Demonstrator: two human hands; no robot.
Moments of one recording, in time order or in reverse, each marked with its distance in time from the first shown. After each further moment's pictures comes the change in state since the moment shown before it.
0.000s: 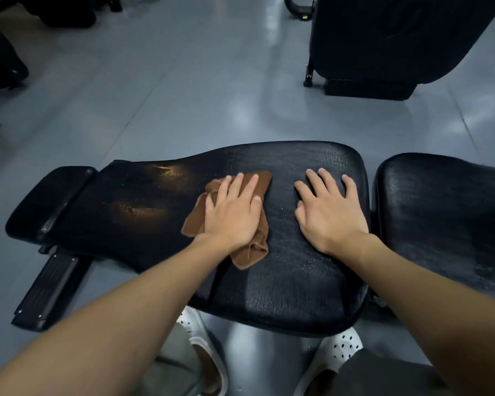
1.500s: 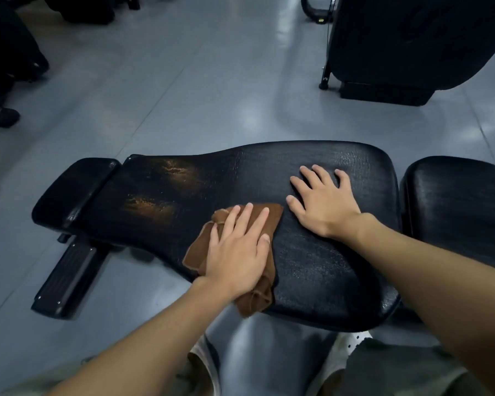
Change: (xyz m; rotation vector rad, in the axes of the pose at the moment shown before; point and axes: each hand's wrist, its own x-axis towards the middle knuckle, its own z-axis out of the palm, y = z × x) left_hand -0.082 -0.042 0.008 0.071 0.007 0.034; right_hand 0.035 -0.041 0.004 0.002 -0.105 -0.094
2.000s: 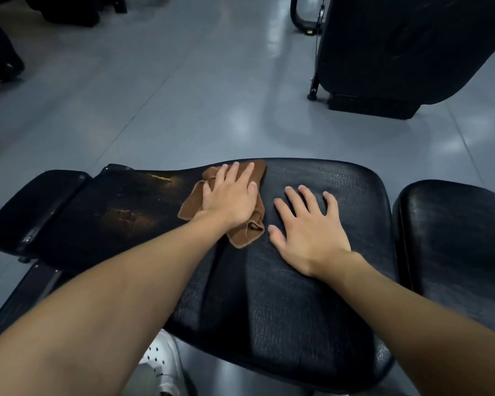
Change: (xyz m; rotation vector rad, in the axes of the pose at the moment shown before) left_hand 0.167 0.005 -0.020 -0.074 -0.008 -0.082; right_hand 0.002 -0.003 0.005 -0.021 0.043 -0.006
